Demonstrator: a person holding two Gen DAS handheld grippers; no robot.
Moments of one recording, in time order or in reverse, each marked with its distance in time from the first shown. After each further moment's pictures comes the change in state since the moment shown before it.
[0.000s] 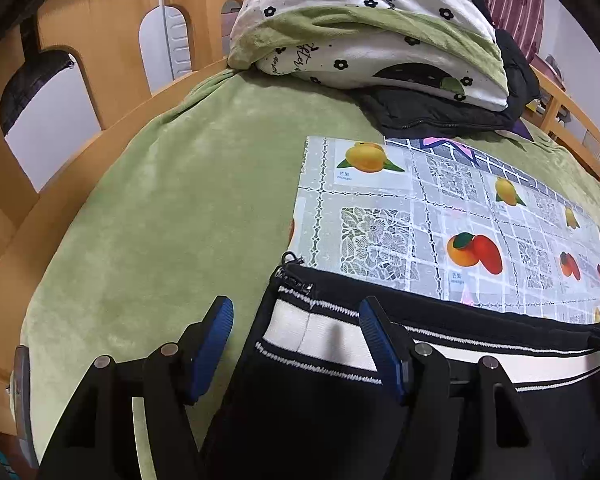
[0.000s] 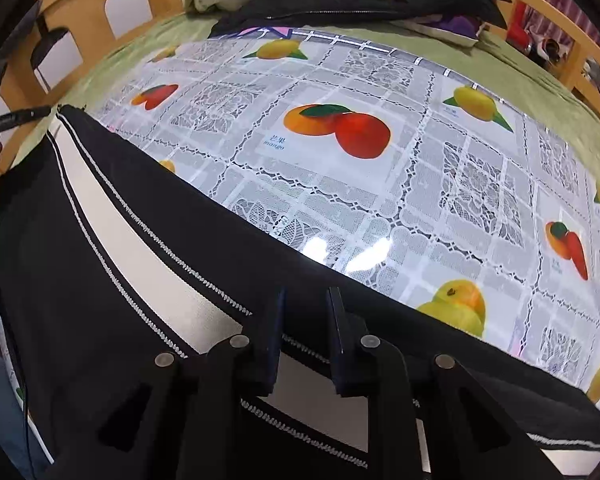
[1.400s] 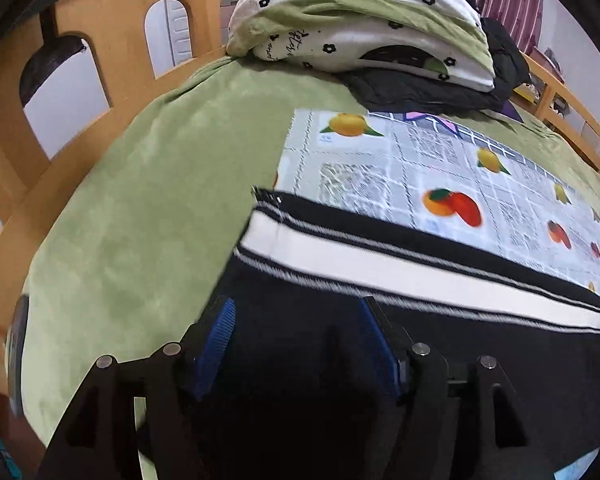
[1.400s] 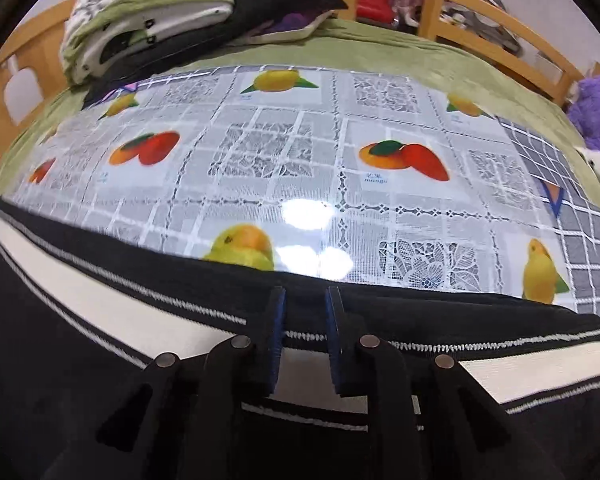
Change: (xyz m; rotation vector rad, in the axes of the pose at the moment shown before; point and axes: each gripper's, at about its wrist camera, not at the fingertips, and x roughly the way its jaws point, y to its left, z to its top) left arm -0.029 -0.023 -0.053 -0.007 0.025 0.014; right arm -0.028 -0.093 -0.051 0.355 -0.127 -0.247
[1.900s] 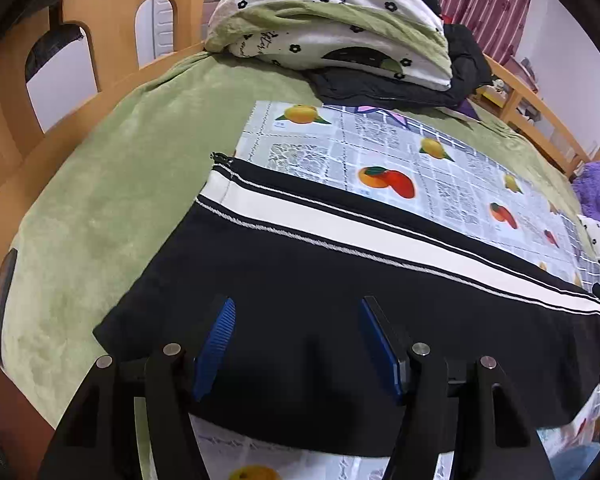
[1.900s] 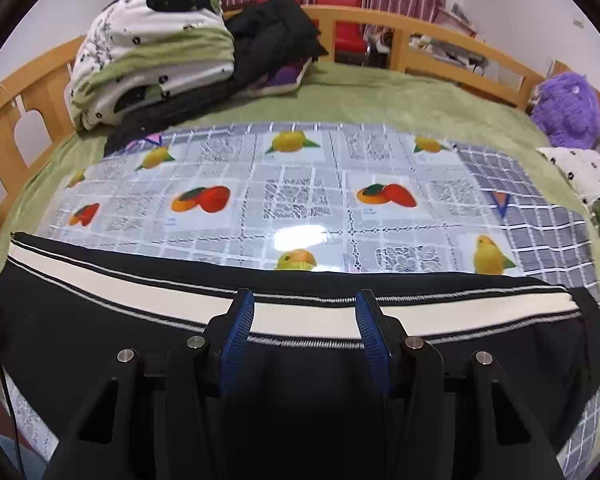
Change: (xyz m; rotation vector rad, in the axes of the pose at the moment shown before) left arm -0.047 -0.018 -0.039 -0.023 0.007 -0.139; right arm -0.119 0.040 -0.021 0.077 -0.118 -0.043
